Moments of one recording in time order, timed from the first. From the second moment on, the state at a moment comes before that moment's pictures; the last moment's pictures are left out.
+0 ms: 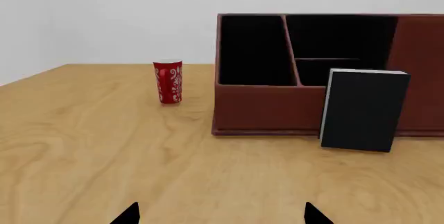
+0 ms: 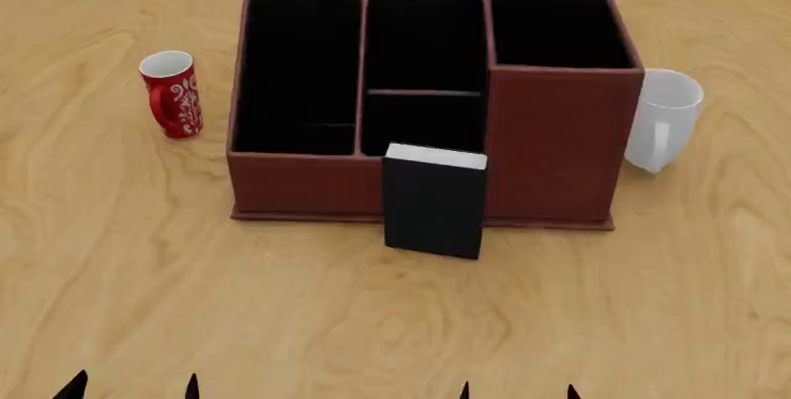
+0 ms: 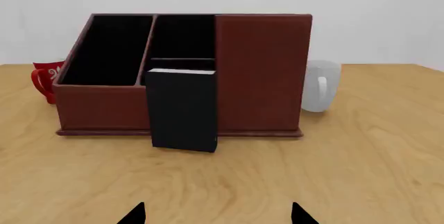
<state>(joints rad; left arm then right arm) 0.00 0.00 0.00 0.00 0.00 0.00 0.00 0.00 0.00 0.00 0.00 0.00 0.00 0.00</state>
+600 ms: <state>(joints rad) -0.11 -0.10 0.04 0.47 0.00 -0.31 -0.07 0.09 0.11 -0.02 -0.58 0.10 0.48 0.07</state>
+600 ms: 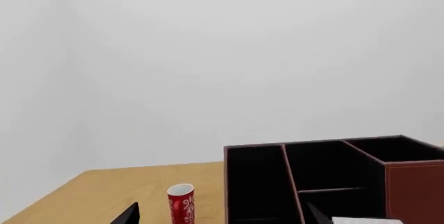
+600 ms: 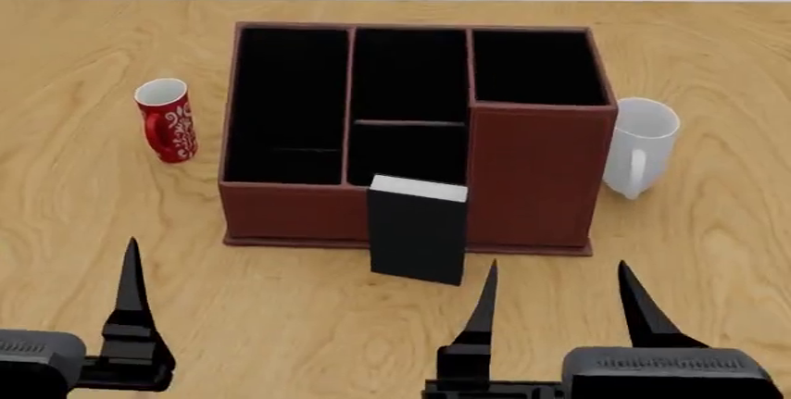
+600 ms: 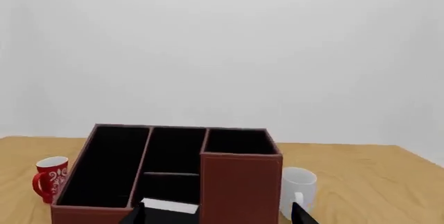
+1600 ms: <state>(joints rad) -0.13 -0.15 0.09 0.57 0.00 -0.37 -0.15 0.09 0.19 -0.04 -0.72 0.17 0.56 0.07</state>
